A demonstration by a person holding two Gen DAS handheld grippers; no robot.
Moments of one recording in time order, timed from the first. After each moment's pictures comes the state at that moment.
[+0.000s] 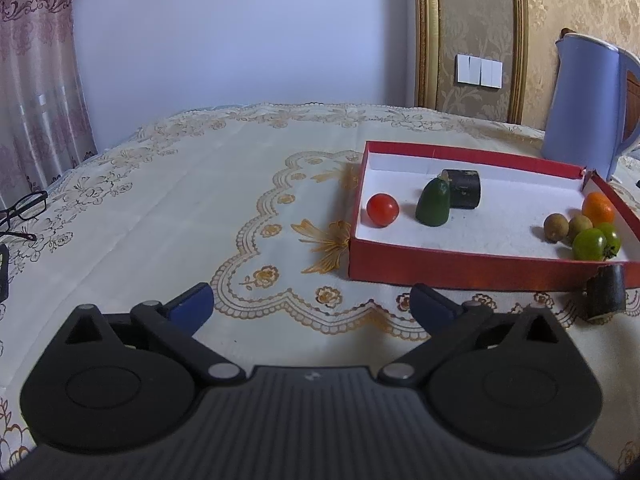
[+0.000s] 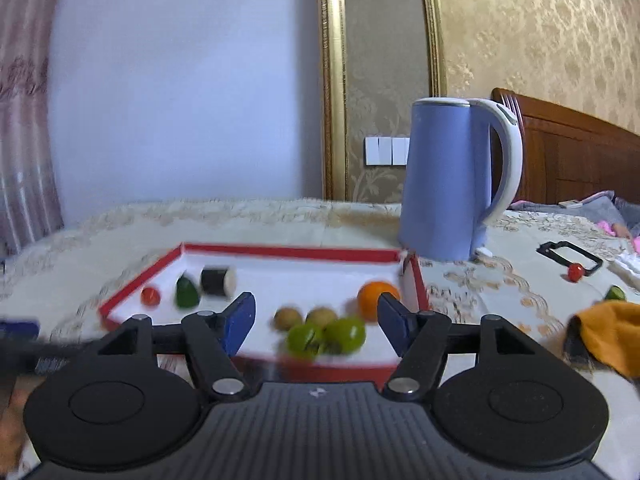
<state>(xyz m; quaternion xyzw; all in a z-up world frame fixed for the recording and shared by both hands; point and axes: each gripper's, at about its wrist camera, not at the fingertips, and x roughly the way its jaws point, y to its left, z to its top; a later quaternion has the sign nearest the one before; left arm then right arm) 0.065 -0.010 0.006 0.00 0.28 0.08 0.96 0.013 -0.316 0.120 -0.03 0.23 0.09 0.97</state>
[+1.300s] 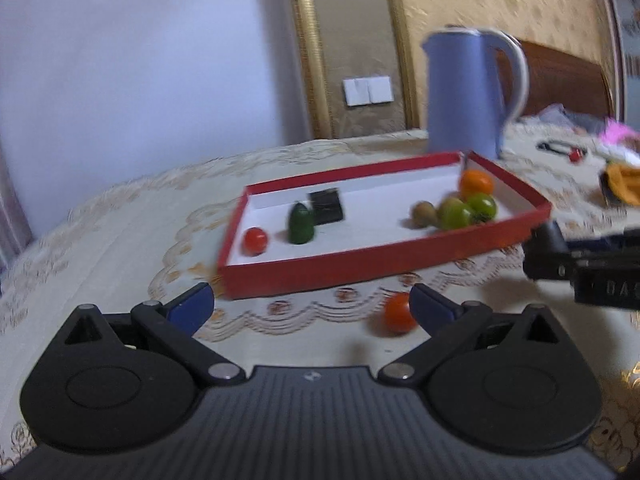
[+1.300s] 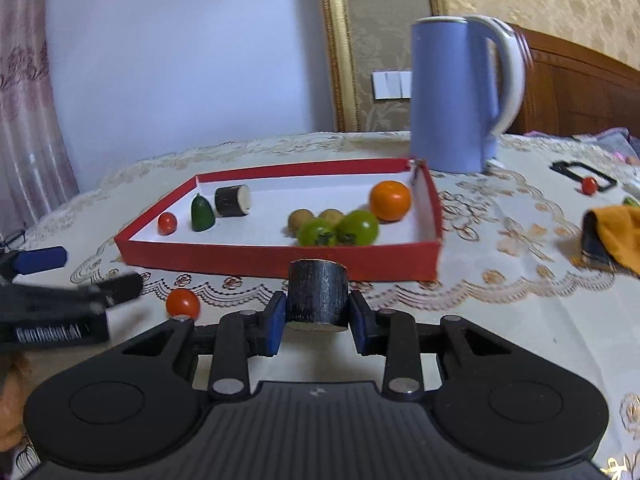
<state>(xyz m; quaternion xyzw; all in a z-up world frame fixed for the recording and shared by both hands) 0.018 -0.080 0.013 0.10 0.21 -0.04 0.97 -0.006 -0.339 0.084 0.02 0.30 0.12 0.95</state>
